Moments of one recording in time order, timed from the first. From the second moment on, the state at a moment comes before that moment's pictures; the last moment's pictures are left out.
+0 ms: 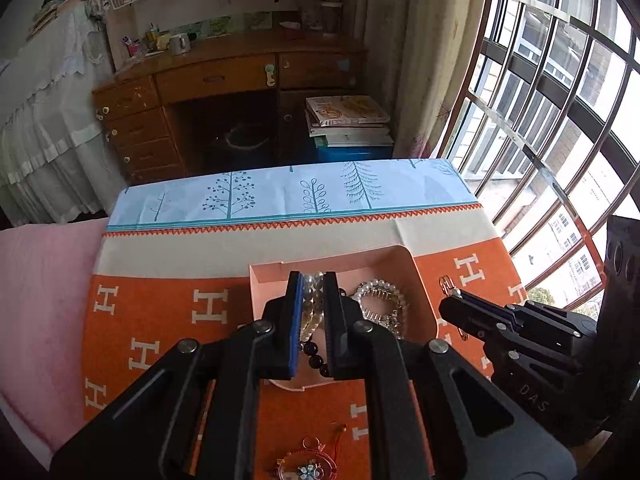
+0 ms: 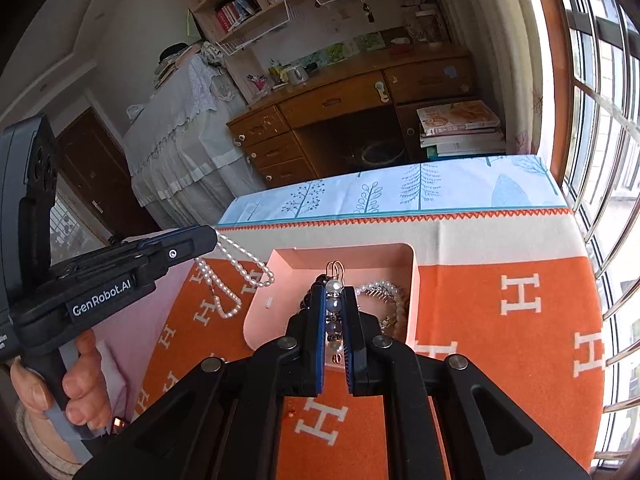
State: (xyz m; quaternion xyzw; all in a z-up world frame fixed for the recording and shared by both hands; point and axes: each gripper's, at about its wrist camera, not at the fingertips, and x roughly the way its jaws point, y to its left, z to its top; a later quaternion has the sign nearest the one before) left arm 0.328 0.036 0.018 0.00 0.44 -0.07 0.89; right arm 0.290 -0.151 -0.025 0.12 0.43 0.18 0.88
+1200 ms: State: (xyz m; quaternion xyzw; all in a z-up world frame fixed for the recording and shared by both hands) left arm 0.175 0.089 -0.026 -0.08 0.42 -0.02 0.90; right arm 0.204 -0.160 -0.045 0.18 0.40 0.09 0.89
